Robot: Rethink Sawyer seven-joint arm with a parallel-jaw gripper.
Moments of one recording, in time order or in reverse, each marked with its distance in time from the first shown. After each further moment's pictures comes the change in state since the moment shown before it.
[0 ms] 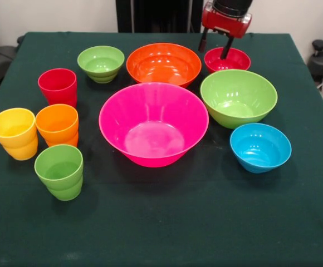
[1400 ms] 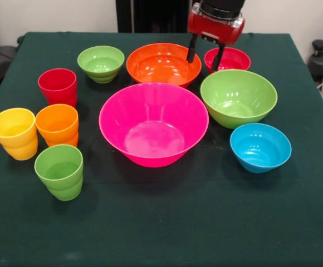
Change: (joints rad) arm -0.081 -0.047 -0.012 -0.149 0.026 0.101 0.000
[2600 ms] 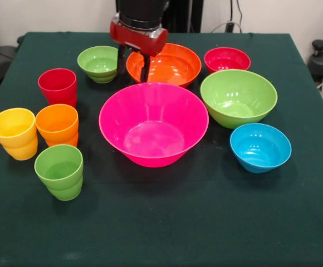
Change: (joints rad) arm -0.367 -0.003 0.125 -0.061 -0.262 0.004 0.000
